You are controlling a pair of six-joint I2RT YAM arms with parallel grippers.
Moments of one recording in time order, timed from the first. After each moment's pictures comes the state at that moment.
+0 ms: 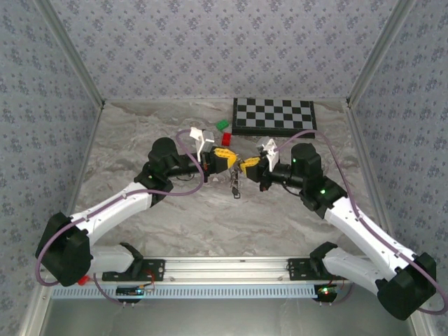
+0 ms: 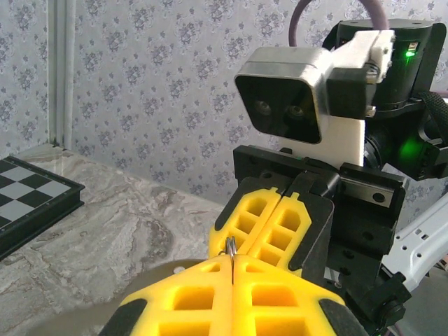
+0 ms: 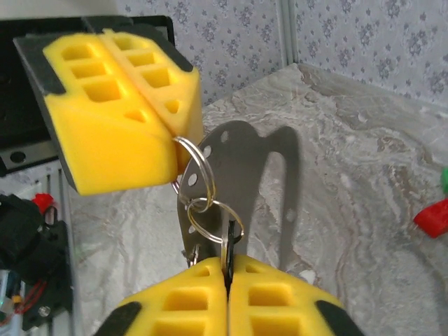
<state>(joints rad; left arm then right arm) -0.68 1.26 0.82 0.49 0.73 -0.32 0.56 0.97 0.80 -0.11 -0.54 0.06</state>
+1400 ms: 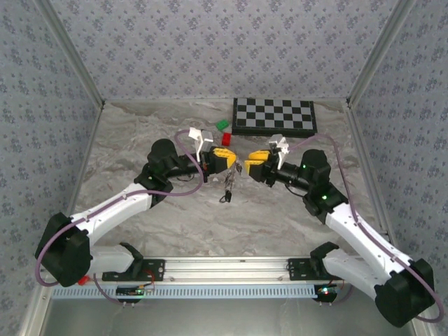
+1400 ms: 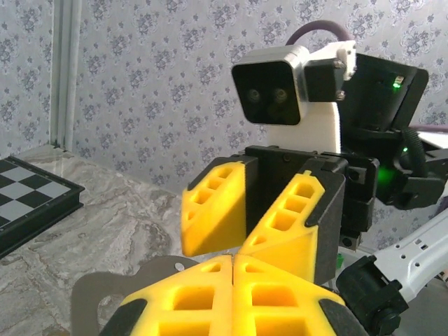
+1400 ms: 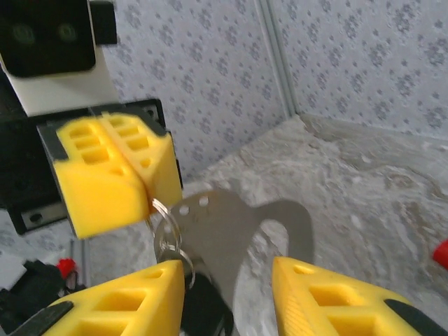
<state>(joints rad) -0.68 1.25 0.81 0.53 0.72 -0.35 0.47 0.97 0.65 0.28 -0.63 0.31</state>
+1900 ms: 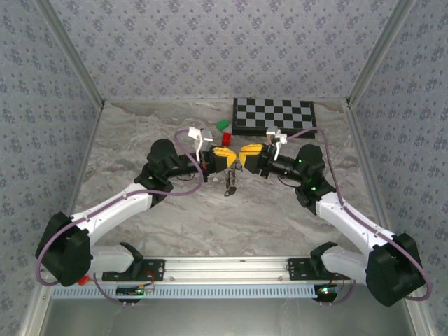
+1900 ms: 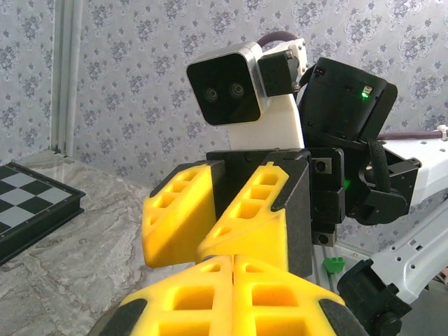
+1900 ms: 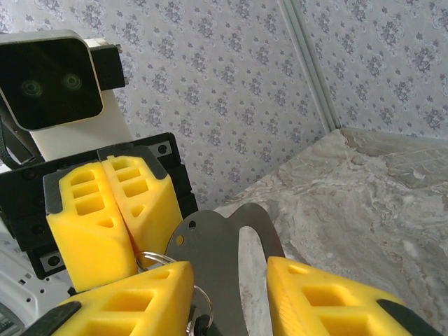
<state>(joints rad) -0.68 1.26 0.81 0.55 0.72 -0.36 0.46 1.10 0.65 0.53 -0.73 0.48</state>
